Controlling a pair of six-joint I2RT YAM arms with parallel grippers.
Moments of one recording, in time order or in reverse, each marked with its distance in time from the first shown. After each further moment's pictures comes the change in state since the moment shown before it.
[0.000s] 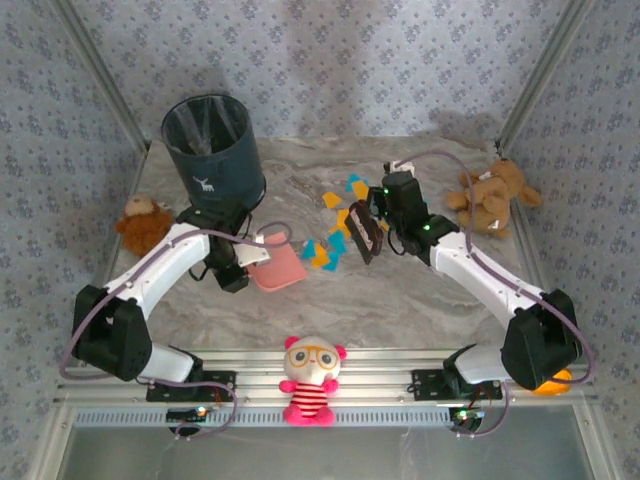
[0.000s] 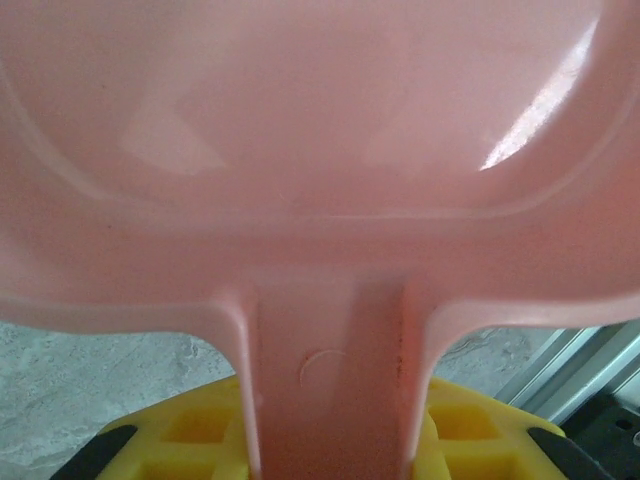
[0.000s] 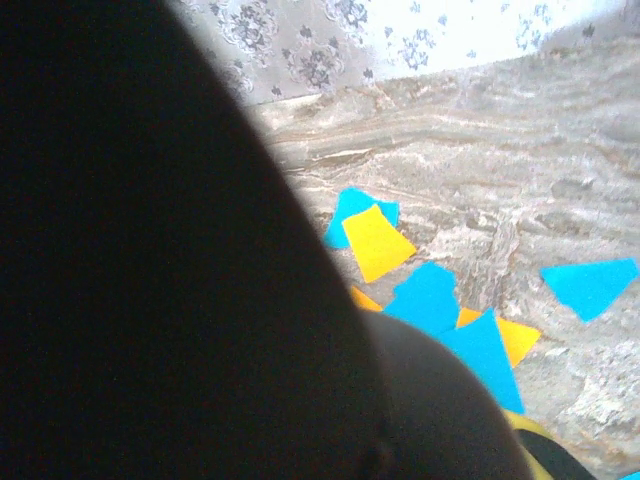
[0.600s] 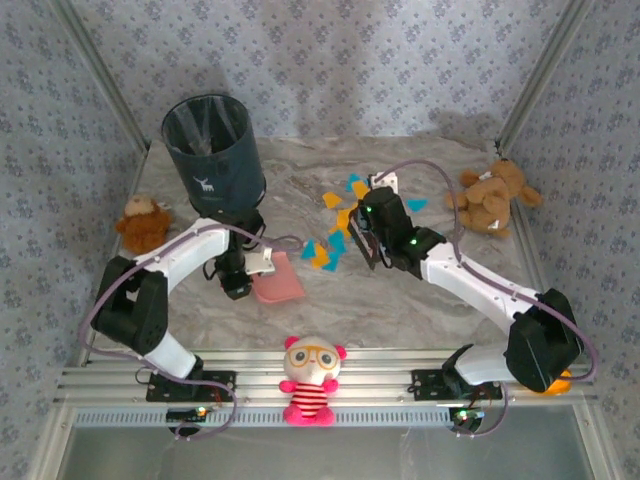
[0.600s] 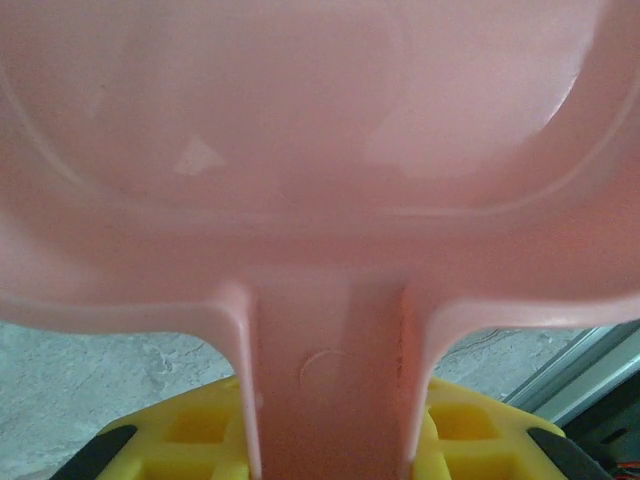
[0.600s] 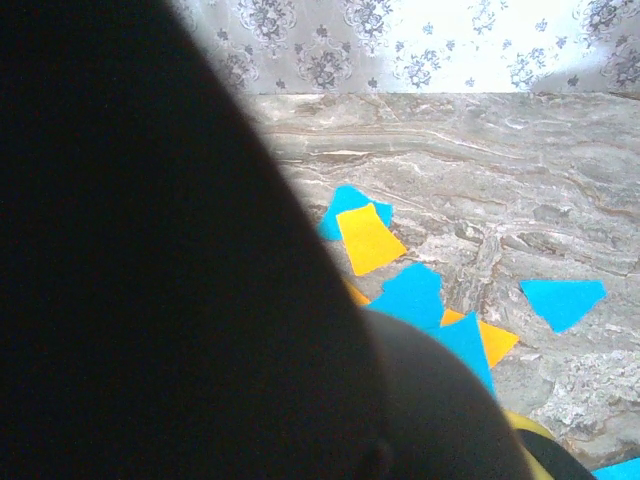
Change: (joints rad) left arm -0.042 0.163 -0.014 0.000 -0.075 0.016; right arm 0.135 -0.011 -0.062 0.042 0.172 -0.085
